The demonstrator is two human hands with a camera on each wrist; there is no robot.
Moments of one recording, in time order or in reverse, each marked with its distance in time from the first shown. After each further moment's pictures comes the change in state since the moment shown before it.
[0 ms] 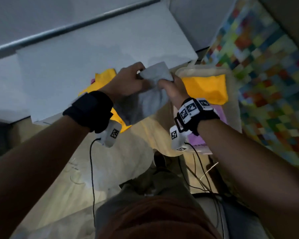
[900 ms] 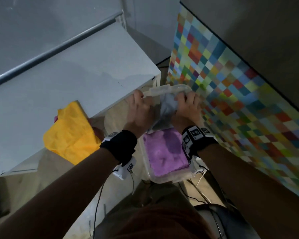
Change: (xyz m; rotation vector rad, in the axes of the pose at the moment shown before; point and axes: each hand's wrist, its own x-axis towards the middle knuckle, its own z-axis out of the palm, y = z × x) left_hand 0.101 0.082 0.164 0.482 0.363 0.433; right_hand 0.038 0.061 -0.167 -1.112 0.378 -0.114
